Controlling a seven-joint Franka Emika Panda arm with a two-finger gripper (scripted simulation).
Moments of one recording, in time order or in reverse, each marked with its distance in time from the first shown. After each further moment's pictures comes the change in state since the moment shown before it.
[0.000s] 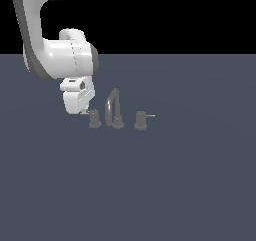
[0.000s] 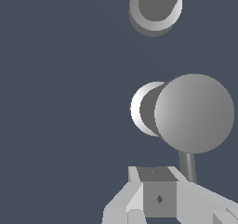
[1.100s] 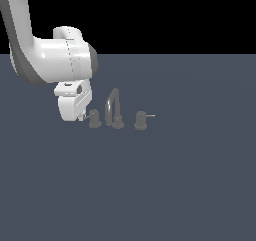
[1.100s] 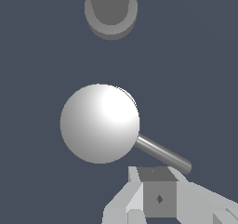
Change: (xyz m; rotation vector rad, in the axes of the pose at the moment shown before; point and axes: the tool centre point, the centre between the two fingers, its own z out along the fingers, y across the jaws) arm 0.006 0.046 0.000 0.003 -0.012 -0.030
